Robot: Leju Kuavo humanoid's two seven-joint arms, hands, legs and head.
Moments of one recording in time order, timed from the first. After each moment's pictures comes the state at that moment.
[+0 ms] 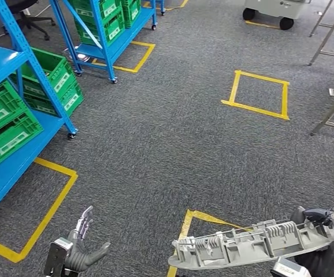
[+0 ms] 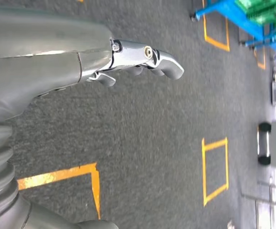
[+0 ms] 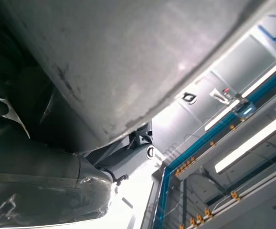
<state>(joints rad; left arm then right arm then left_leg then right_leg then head) 0.18 -0.19 0.13 -1.13 -0.31 -0.16 -0.61 0.51 0.04 0.03 -2.12 0.82 -0.69 -0.33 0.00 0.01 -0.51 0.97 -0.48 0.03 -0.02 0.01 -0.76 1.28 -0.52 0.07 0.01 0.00</state>
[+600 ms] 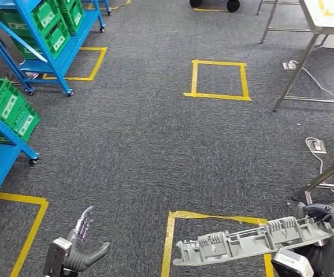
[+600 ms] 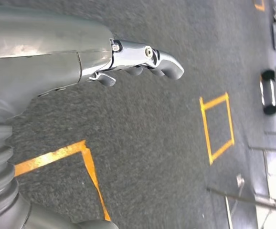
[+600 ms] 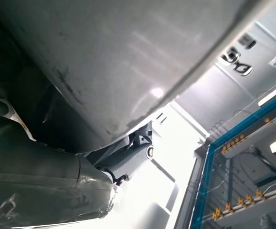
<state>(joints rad) 0.17 -0.18 0.13 -1.12 -0.30 -0.17 -0.61 0.50 0.03 0.03 -2.11 0.83 -0.69 -0.25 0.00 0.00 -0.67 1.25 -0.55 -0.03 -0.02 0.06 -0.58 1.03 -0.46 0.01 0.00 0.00</state>
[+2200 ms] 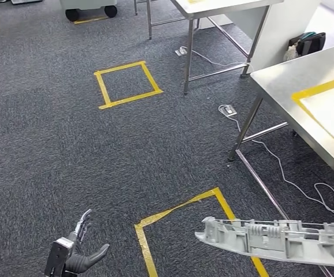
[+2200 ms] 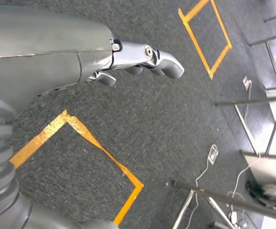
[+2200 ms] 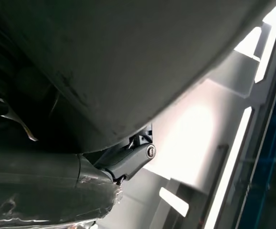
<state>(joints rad) 0.18 -0.20 0.17 -1.13 -0.35 -0.15 -0.57 0.46 0.18 -0.26 -2.15 0.42 -0.69 -0.51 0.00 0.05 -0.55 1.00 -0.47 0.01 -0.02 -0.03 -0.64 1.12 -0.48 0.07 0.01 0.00</state>
